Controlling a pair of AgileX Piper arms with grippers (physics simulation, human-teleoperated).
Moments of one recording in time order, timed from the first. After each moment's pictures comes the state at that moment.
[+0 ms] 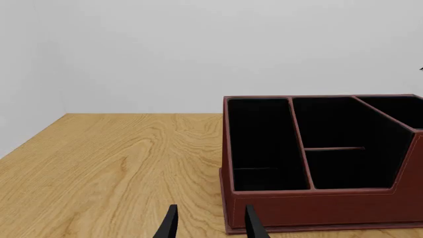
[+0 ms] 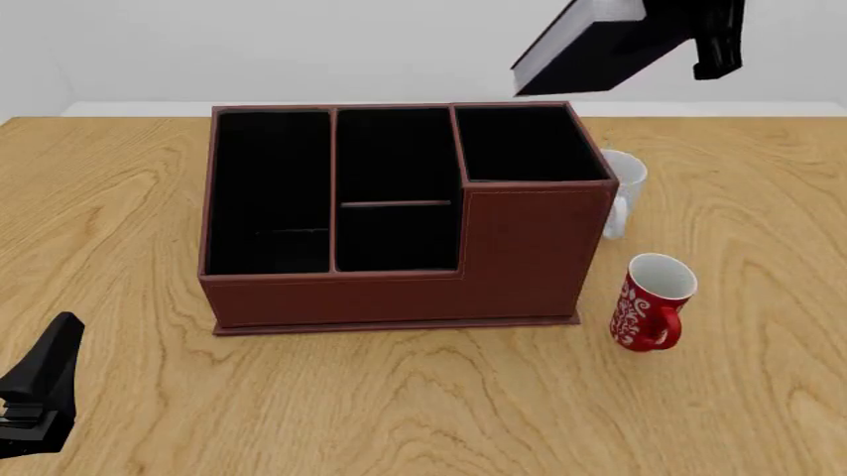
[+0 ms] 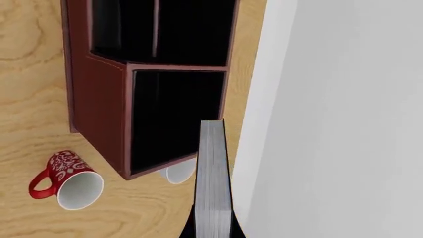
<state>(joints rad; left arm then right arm) 0.00 0.01 0.00 0.00 0.00 0.33 1.54 -1.88 1.22 -1.49</state>
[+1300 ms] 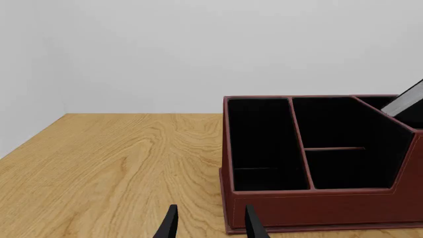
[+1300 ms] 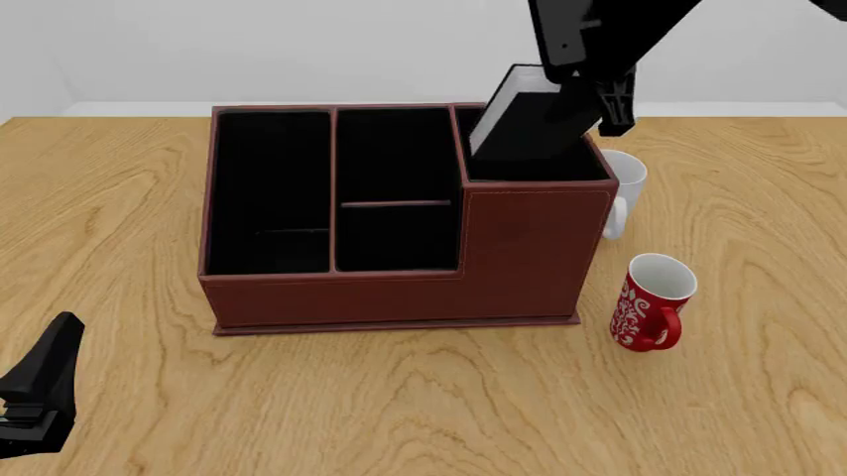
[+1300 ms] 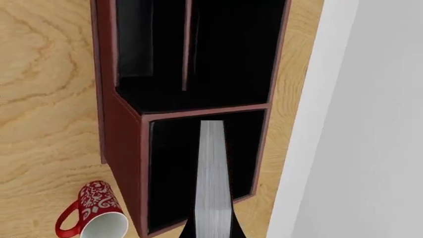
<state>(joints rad) 0.00 0.01 0.00 0.00 0.00 0.40 1.72 -1.88 1.22 -1.37</state>
